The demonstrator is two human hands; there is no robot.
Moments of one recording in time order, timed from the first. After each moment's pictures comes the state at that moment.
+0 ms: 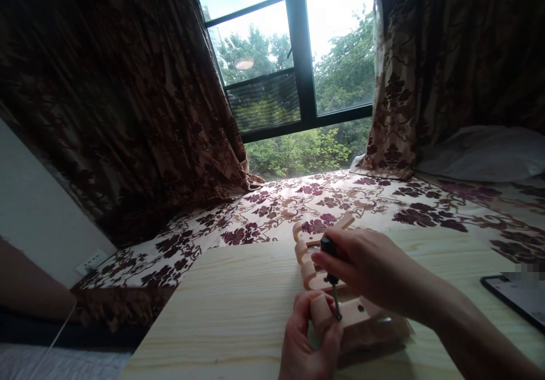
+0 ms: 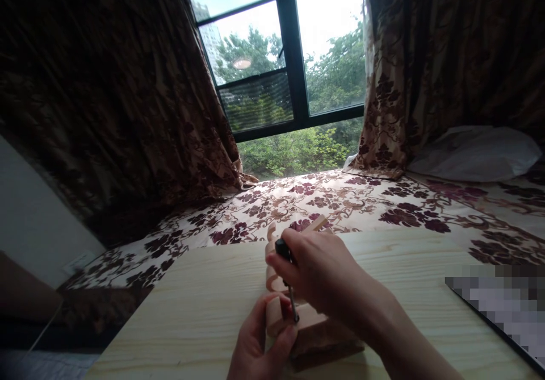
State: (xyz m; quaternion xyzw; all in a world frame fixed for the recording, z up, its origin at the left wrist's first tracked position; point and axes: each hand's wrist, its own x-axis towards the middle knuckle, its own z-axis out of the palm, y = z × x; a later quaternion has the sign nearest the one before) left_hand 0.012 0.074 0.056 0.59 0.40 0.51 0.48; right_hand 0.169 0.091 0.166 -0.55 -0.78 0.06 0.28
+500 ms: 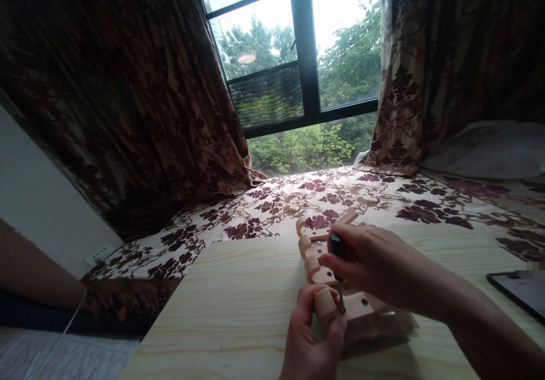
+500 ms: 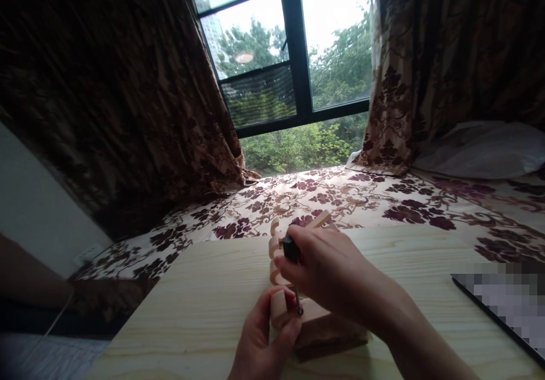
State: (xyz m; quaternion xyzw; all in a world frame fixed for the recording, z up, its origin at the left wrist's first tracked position) left_hand 0.014 0.071 0.065 0.58 0.41 0.50 0.49; right_hand 0.171 0.089 0.164 -0.56 -0.79 0.06 0.27
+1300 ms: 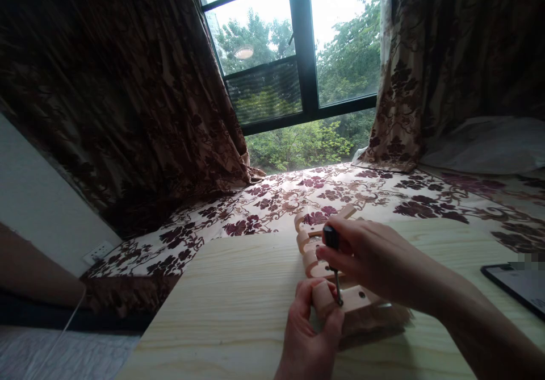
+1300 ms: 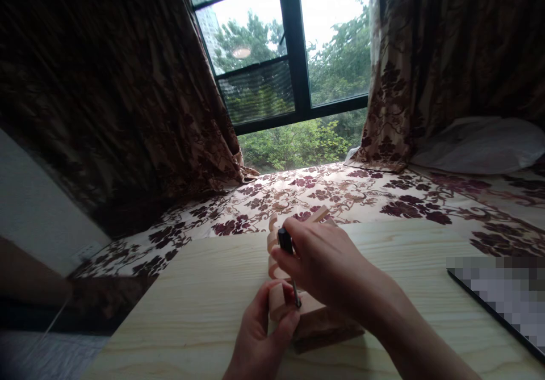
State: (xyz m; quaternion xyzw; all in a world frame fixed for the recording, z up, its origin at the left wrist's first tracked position) left_hand 0.014 0.069 0.065 0.58 0.40 0.50 0.50; right_hand 0.168 0.089 0.166 -0.57 -0.78 0.07 0.25
